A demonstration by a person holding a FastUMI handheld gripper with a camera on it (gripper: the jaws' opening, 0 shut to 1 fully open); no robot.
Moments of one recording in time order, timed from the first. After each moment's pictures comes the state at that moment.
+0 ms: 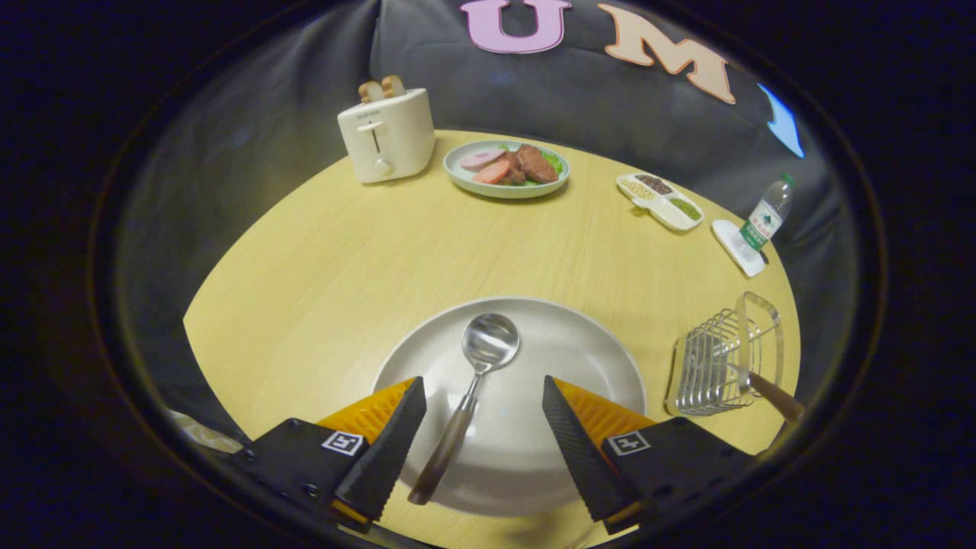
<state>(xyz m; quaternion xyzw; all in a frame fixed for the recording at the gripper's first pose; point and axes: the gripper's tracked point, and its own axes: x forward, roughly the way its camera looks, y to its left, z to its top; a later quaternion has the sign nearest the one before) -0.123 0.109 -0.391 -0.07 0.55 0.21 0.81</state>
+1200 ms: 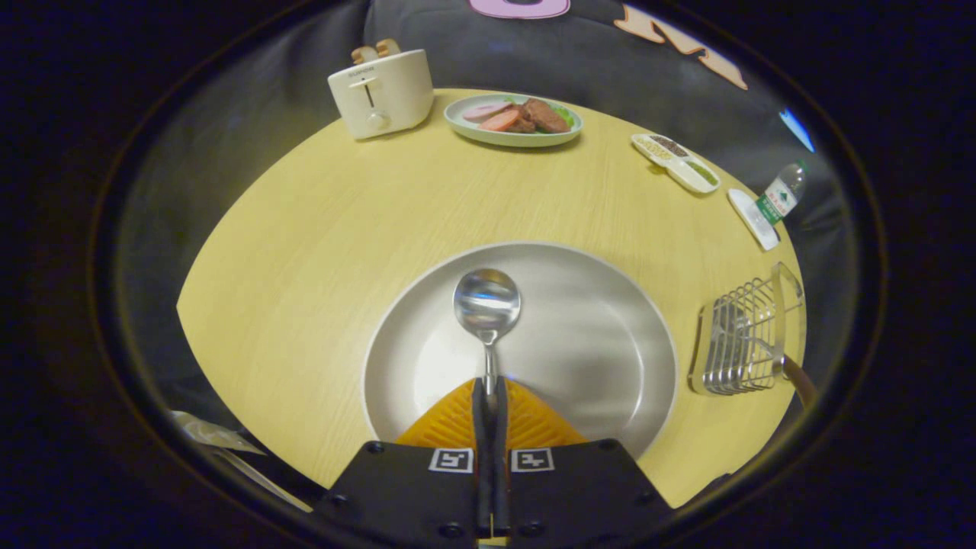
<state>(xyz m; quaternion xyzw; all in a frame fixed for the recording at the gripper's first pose) -0.141 0.101 -0.409 -0.10 0.61 0.19 0.77</state>
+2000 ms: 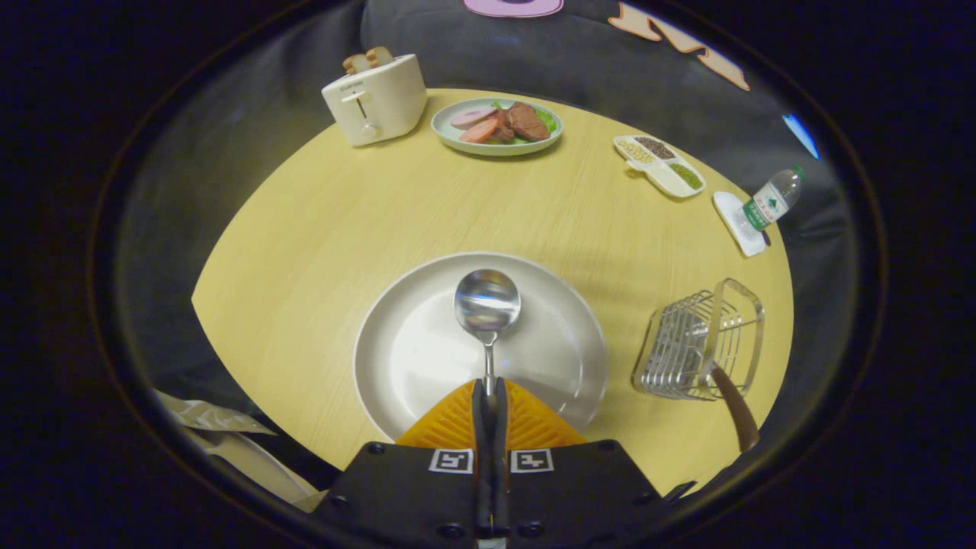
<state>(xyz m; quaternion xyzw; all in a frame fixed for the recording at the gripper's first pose) -0.120 0.060 -0.362 -0.10 0.63 0.21 0.74</state>
